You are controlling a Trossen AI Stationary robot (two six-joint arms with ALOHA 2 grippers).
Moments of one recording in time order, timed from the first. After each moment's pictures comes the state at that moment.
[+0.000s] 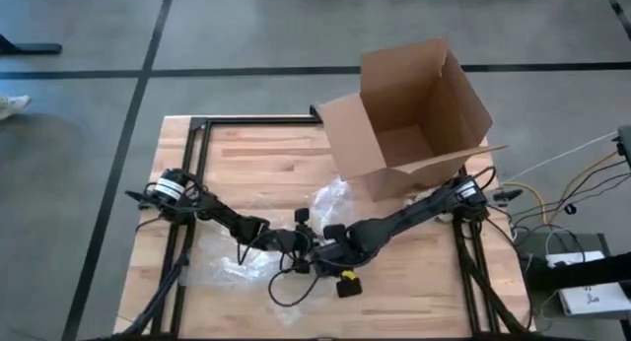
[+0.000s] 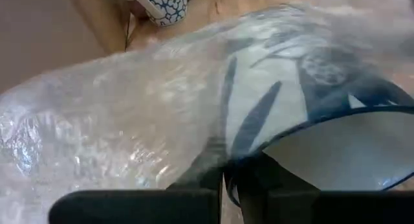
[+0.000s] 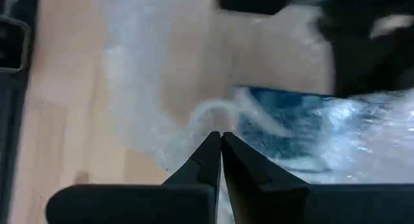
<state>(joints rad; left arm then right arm) -0.33 1.93 0.76 0.72 -0.40 0.01 0.37 2.15 1.75 -0.90 -0.09 0.16</state>
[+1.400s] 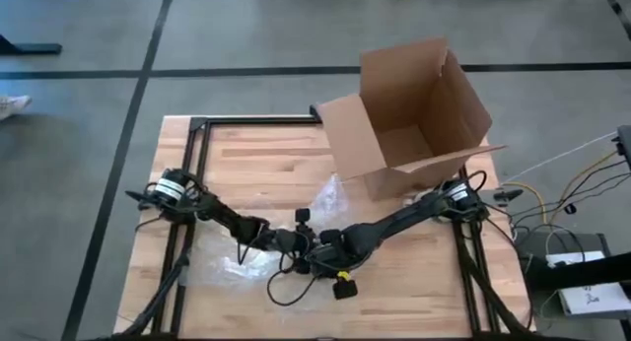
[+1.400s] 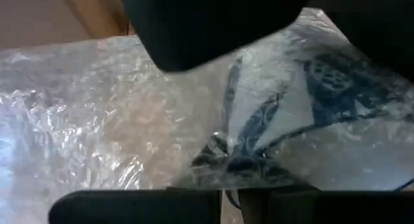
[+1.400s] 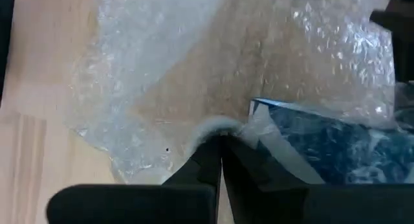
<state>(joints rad) -0.33 1.93 0.76 0.73 -0.40 0.03 0.35 2.19 1.67 -0.80 -0.11 0.15</state>
